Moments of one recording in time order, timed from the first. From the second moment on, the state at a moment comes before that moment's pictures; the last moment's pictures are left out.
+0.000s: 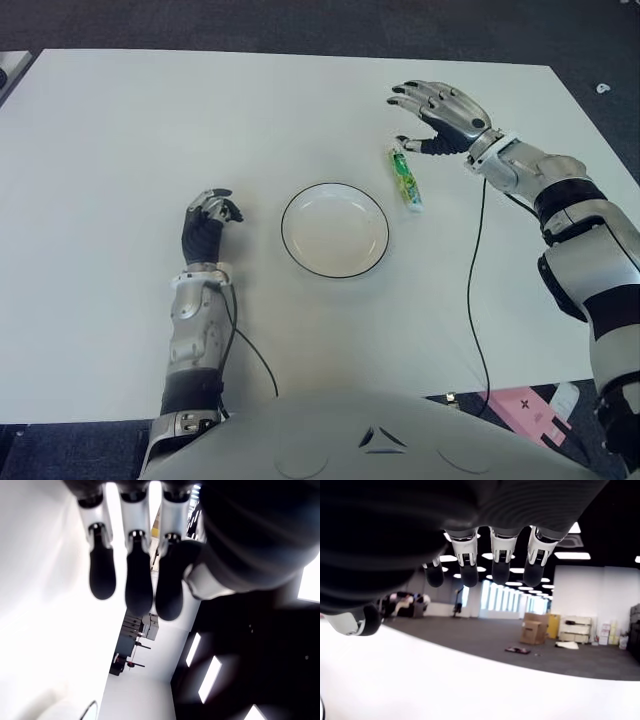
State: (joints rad) left arm 0.12 -0.05 0.18 0.16 -0.28 -0.19 -0.09; right arm -1.05 -0.63 0.68 1.22 -0.83 -0.77 -0.51
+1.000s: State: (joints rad) left arm 0.10 -0.04 0.19 0.16 -0.28 -0.17 -0.09; right arm -0.65 -0.32 0.25 0.56 -0.48 0.13 -0.09
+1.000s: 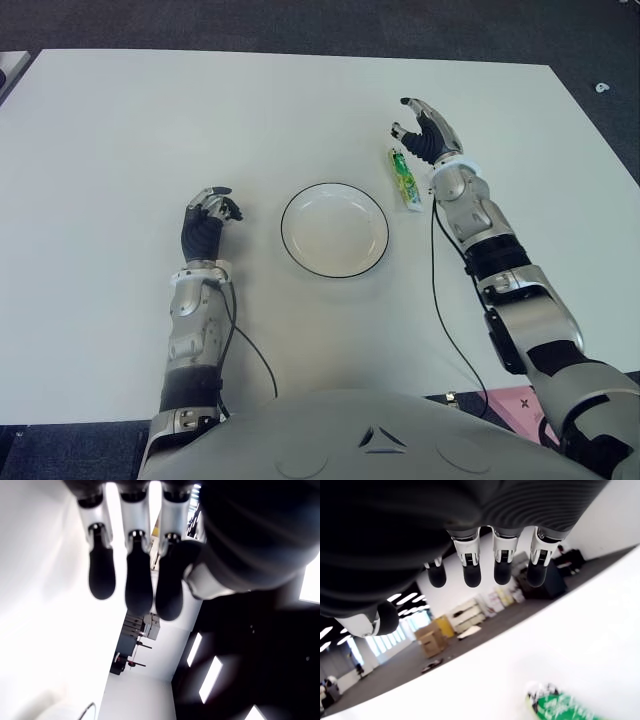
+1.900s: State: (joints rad) left arm 0.10 -0.03 0.19 0.17 -0.30 -0.18 -0.11; right arm -0.85 -0.04 0.08 1.07 -0.34 0.27 -0.44
